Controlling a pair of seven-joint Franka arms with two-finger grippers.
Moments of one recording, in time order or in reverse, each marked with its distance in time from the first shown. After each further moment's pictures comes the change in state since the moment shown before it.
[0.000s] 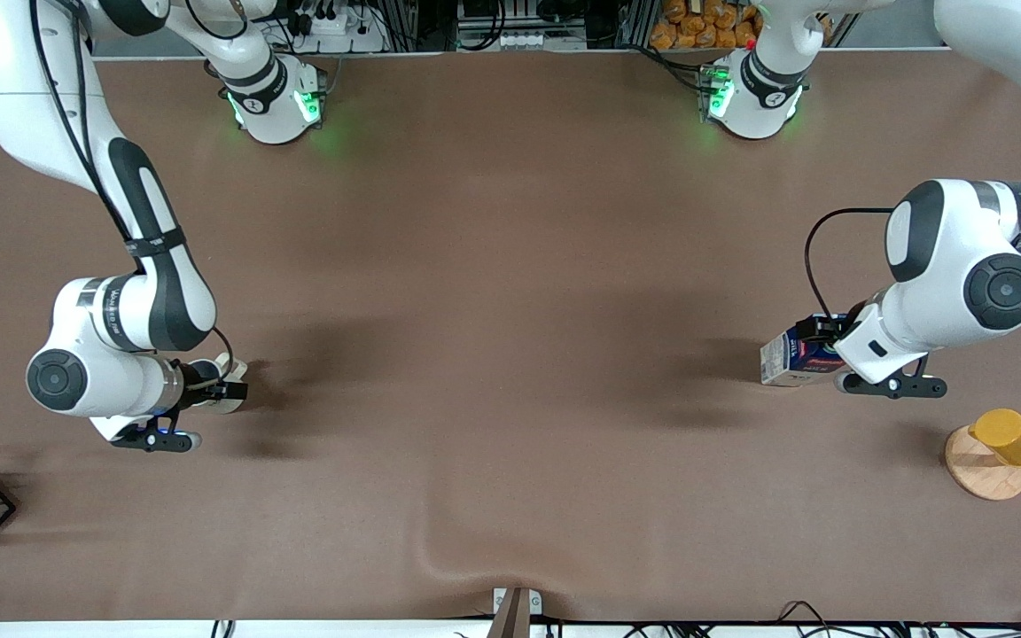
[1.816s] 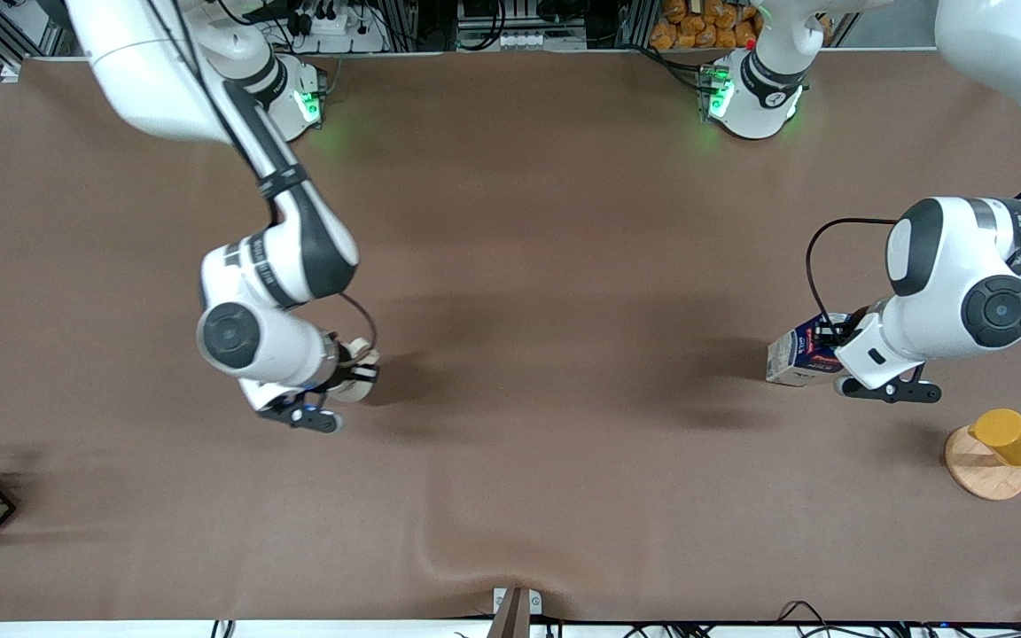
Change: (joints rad) left arm 0.028 0.039 0.000 -0.002 0.001 0.001 0.041; right arm 0.359 -0.027 0.046 0.105 0.135 -0.019 0.541
